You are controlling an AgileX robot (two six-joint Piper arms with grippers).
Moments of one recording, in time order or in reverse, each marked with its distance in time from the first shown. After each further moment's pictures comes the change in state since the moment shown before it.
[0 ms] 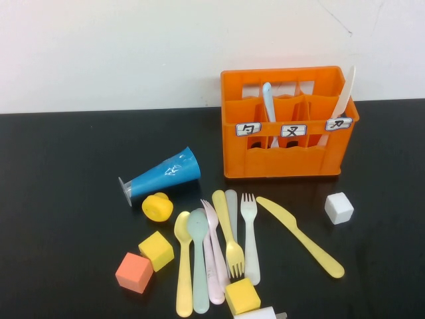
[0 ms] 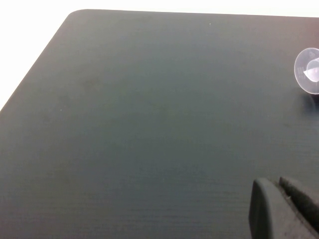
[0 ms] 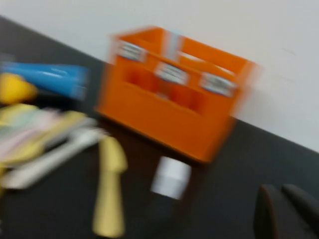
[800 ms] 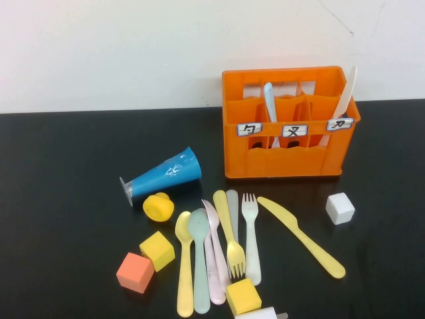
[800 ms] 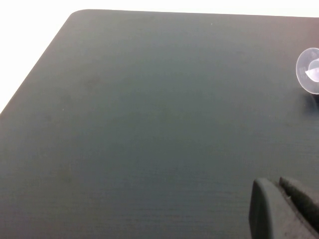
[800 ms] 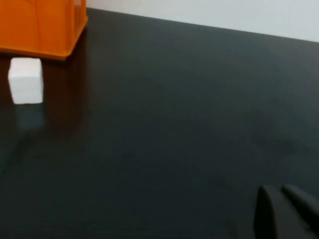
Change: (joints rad) right arm -0.392 -0.210 0.176 -0.166 0.178 0.257; left arm 0.000 0.000 0.000 0.000 0.000 0.002
